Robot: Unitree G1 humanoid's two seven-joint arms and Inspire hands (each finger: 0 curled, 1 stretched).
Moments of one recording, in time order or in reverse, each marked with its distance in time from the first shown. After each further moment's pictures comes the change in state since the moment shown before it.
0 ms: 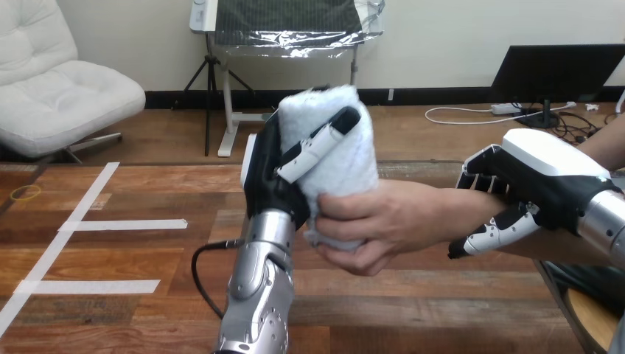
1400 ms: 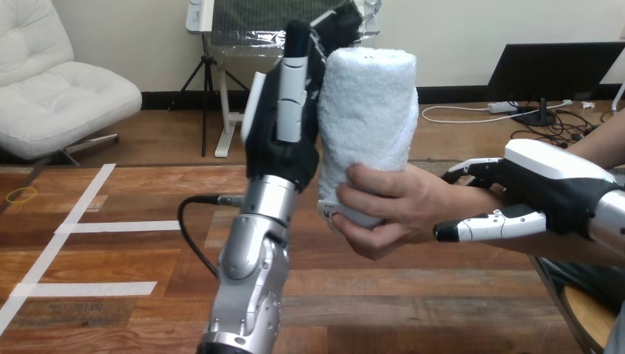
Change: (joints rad) left arm 0.019 0.021 -0.007 -0.236 0.155 -0.021 -0.052; right arm 0.008 -0.040 -0.022 -0.005 0.084 0.008 0.094
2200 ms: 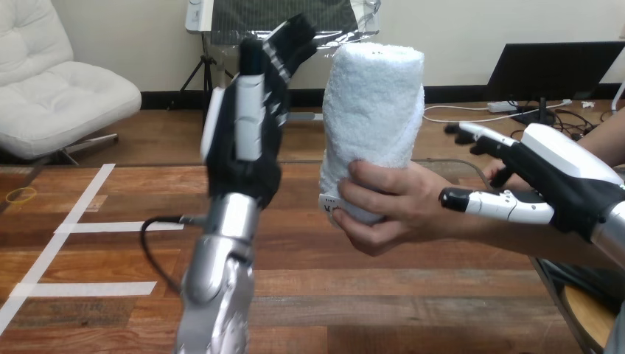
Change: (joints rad) left arm 0.123 0.075 0.018 -0.101 -0.038 -0.004 -0.016; right arm 0.077 0.082 -0.073 0.006 0.109 -0.104 -0.188
